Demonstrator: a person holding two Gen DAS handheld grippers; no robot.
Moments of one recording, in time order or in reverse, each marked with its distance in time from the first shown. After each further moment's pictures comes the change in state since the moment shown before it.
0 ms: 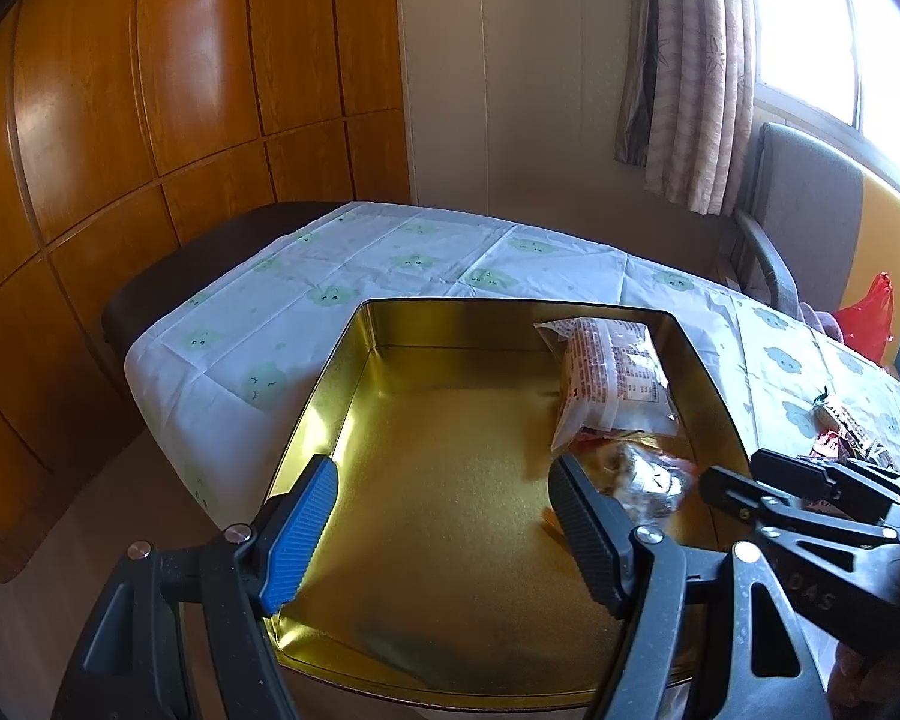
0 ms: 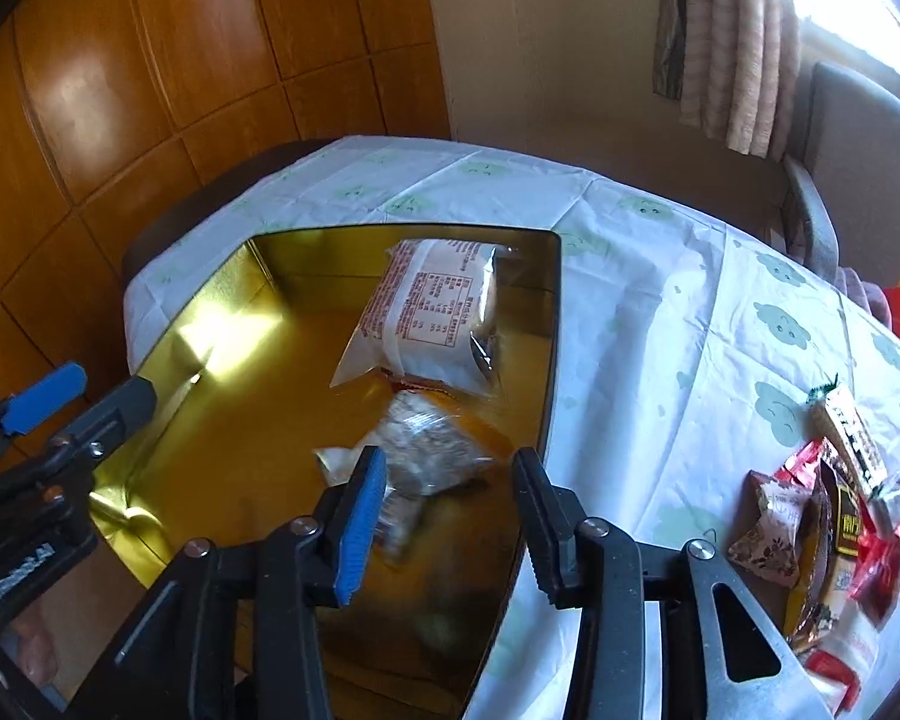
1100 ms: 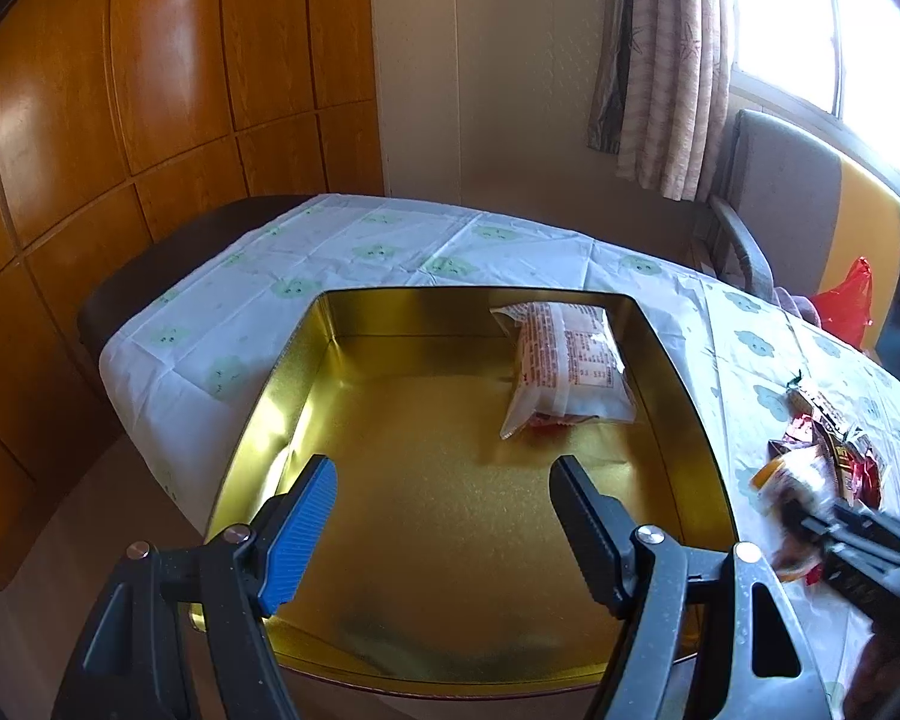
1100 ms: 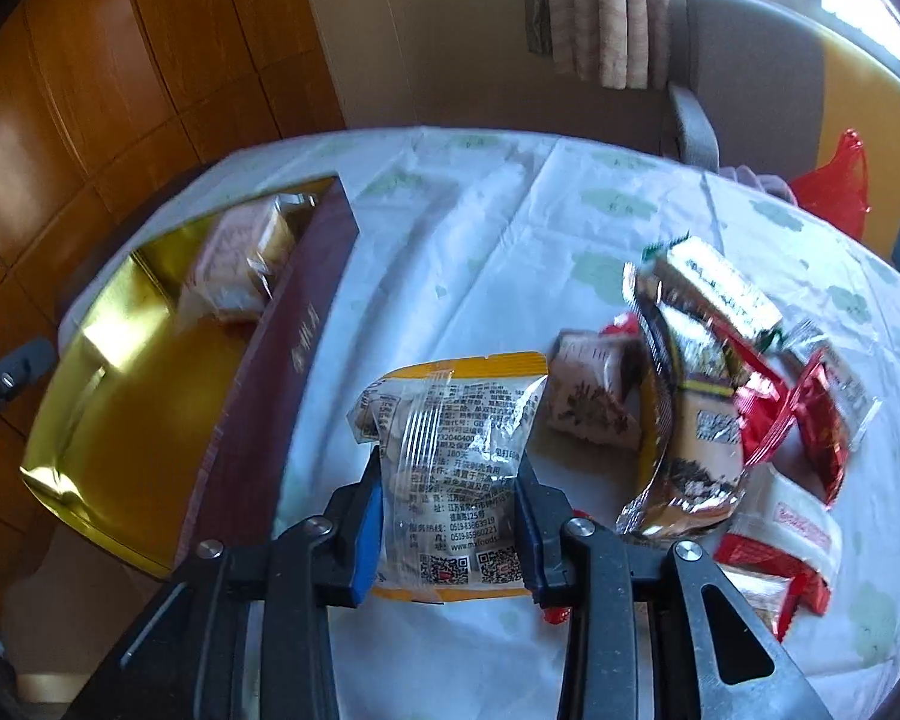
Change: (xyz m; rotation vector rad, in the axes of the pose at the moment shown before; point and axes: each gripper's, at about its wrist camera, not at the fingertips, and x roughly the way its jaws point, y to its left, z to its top) left arm -0.001 -0.020 -0.002 0.023 0.024 -0.044; right arm -0.035 -0.091 -0.060 0.183 -0.005 -0.123
